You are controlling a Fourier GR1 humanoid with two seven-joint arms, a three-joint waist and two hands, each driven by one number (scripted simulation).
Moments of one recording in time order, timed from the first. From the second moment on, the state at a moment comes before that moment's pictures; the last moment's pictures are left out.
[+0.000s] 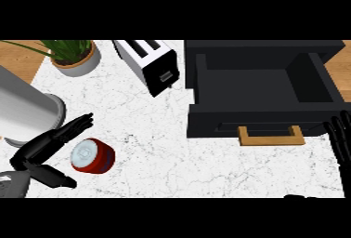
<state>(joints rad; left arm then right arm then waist) -0.16 0.42 0.10 -1.08 -0.16 -0.79 -0.53 0.23 -0.06 -0.20 -2.04 -0.05 0.17 0.03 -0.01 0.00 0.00</state>
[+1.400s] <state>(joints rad) -0.39 0.41 -0.11 -0.57 -0.24 -0.57 -0.80 0.23 -0.05 -0.21 -2.11 -0.07 0.17 0.09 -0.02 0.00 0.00</state>
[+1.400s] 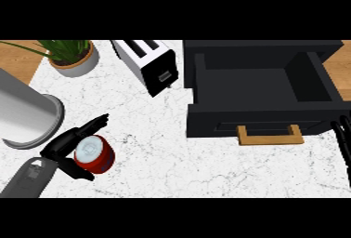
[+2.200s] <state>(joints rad) -0.41 0.36 -0.18 -0.55 -0.23 -0.55 -0.81 0.26 -0.04 -0.21 -2.12 -0.08 0.19 0.07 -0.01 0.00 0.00</state>
